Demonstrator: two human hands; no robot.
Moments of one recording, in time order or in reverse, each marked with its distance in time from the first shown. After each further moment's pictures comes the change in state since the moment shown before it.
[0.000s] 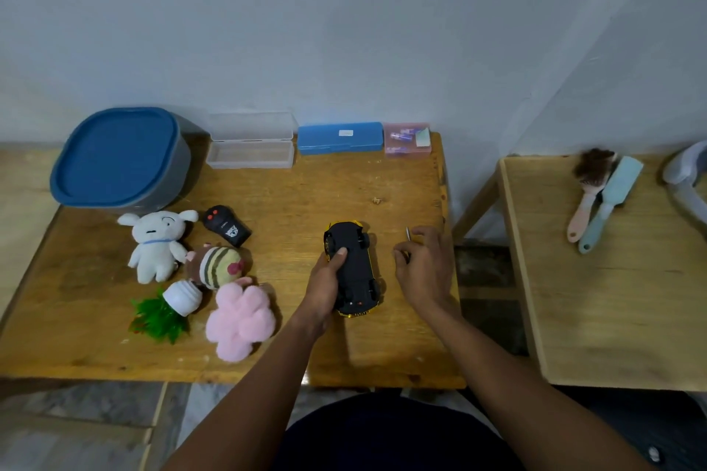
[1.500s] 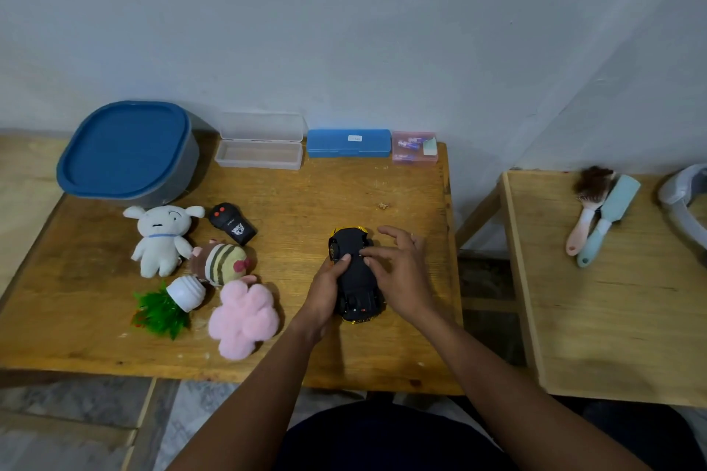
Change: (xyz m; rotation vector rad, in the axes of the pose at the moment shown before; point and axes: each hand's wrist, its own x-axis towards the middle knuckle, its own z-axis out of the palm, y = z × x) left_hand -0.009 0.001 -0.010 -0.056 -0.100 0.023; right_hand -0.011 -0.047 -0.013 0.371 -0.148 -0.156
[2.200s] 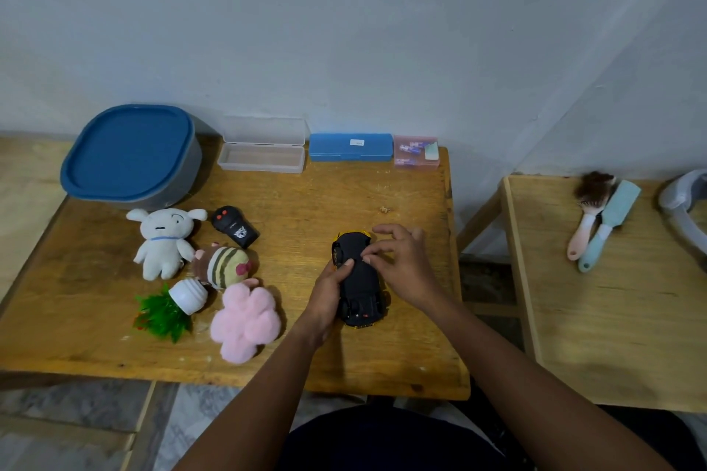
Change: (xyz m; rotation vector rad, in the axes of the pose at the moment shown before) left_hand -0.004 0.004 0.002 -0.024 -0.037 0.014; right_hand 0.023 -0.001 -0.011 0.028 -0.116 -0.025
